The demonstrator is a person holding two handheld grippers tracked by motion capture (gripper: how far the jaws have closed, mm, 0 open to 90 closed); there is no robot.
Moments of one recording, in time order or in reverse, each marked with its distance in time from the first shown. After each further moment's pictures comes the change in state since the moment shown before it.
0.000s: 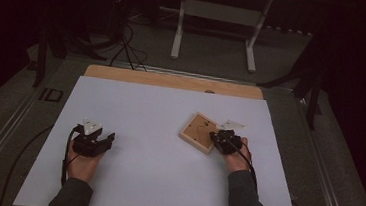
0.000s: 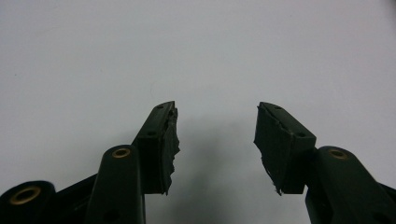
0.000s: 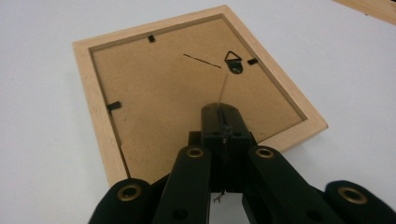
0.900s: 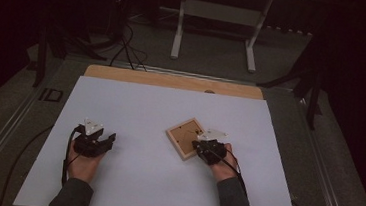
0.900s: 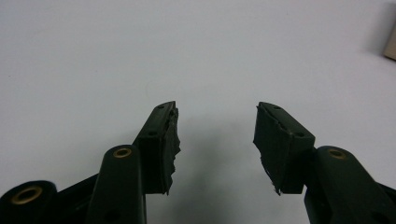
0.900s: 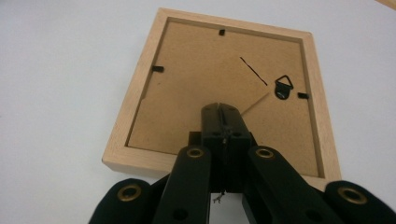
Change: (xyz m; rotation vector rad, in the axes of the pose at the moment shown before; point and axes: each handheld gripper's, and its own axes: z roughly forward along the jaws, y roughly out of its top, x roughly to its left) left arm -0.003 0.000 0.001 0.004 -0.009 0.011; right arm 0.058 0.003 -0.004 -0.005 0.112 -0.118
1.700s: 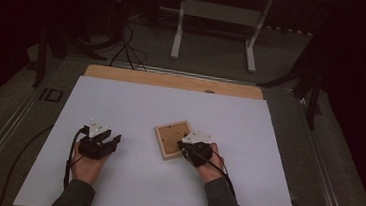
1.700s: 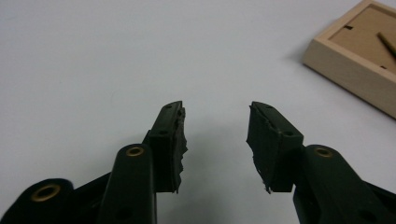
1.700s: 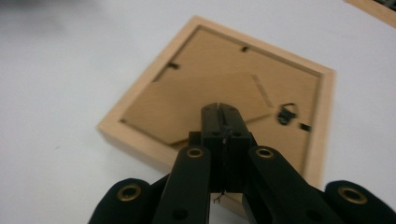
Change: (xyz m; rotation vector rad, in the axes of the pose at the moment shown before) left arm -0.014 0.002 -0.004 -0.028 -0.078 0.018; right arm 0.034 0.016 0.013 -0.055 0.043 -0.065
